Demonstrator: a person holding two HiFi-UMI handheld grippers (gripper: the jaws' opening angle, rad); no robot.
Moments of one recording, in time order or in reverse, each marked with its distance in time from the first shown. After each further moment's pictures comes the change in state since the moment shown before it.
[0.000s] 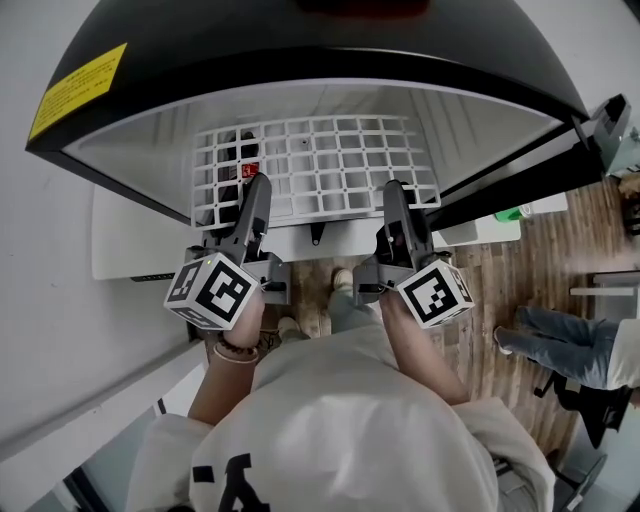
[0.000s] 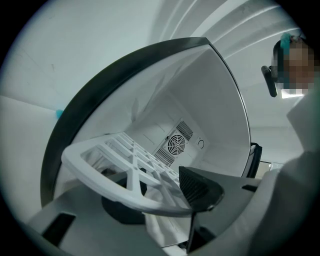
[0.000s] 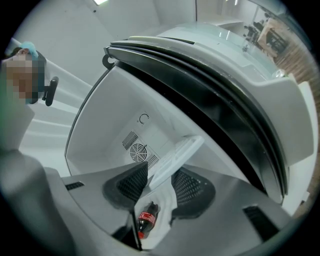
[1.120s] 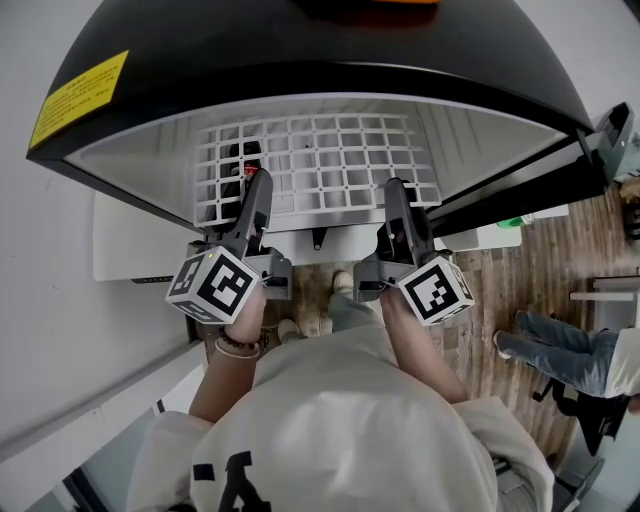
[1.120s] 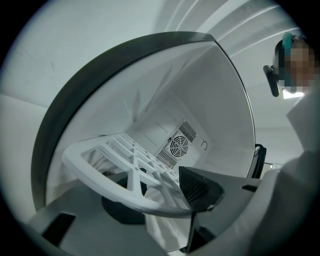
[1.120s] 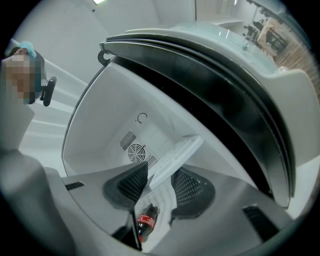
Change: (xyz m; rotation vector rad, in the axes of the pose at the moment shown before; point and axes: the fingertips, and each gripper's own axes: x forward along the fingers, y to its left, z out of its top) left arm 0.014 0.005 0.005 -0.005 -0.011 0.010; right arm 0.016 0.001 0.003 -0.002 -0.001 0.021
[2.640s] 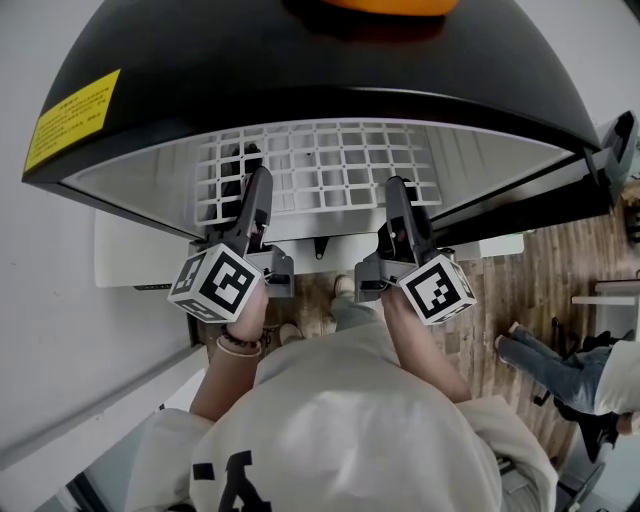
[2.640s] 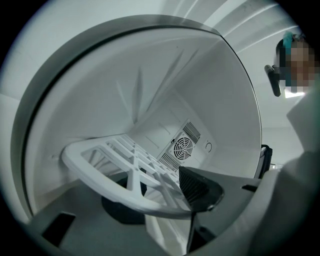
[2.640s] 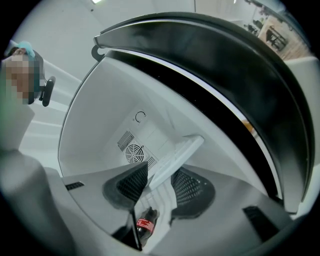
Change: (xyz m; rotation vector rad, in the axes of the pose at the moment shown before) left arm 0.019 0.007 0.007 0.002 -0.020 0.014; right arm 0.019 -0.005 0.003 0.000 0.006 0.000
